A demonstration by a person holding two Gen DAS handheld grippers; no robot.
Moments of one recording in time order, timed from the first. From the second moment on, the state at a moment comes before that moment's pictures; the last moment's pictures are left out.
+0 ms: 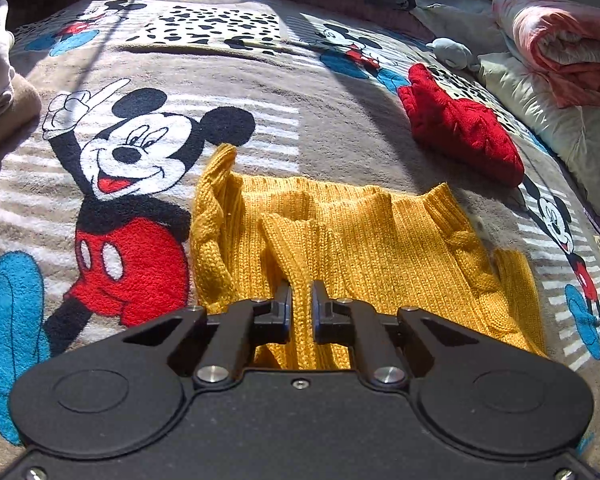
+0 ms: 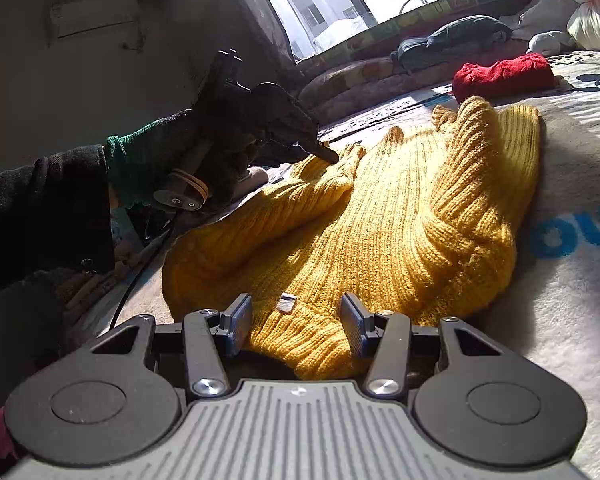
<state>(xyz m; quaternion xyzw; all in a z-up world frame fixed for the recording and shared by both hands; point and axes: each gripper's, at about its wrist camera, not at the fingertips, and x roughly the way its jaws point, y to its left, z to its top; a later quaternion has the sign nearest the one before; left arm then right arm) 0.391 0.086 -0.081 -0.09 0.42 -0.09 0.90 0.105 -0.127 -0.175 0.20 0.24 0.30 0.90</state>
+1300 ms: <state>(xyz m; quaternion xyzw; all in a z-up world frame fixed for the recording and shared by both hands) 0.182 0.303 -0.043 -0.21 0.25 0.09 0.94 0.087 -0.117 -0.168 0.14 0.22 0.28 0.92</state>
